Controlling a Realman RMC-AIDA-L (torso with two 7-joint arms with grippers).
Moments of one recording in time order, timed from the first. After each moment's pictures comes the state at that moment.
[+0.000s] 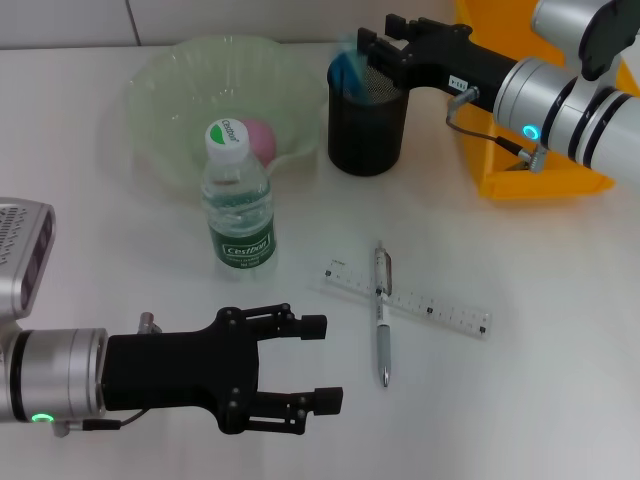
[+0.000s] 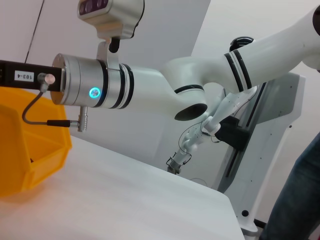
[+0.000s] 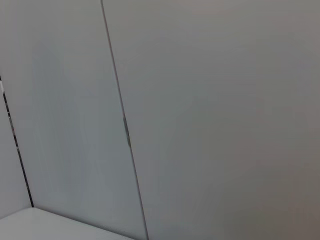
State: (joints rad) left arm -0.44 -2.07 0.99 0.38 1.79 1.73 -1.12; right arm 0.87 2.09 -0.71 -0.12 -1.39 -0.93 0.91
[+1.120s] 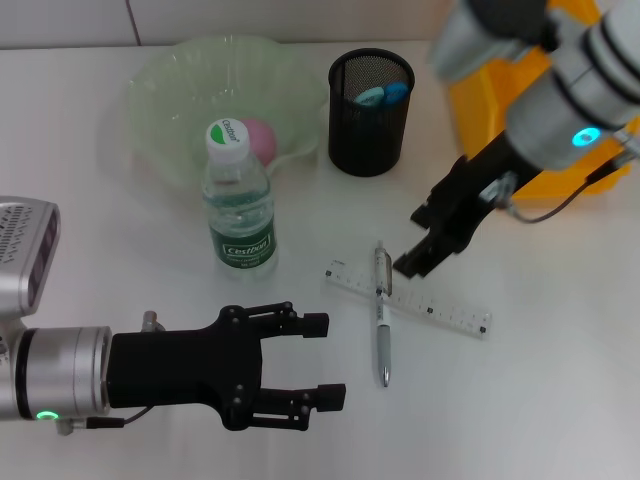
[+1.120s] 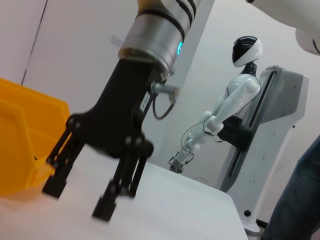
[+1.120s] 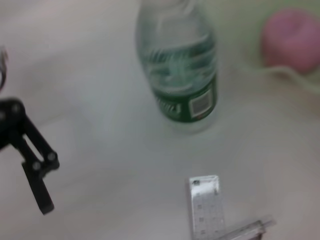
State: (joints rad) left arm -0.45 -2.07 0.99 0.37 1.79 1.71 -1.12; right arm 0.86 2.08 -1.28 -1.06 -2.48 -1.60 2.25
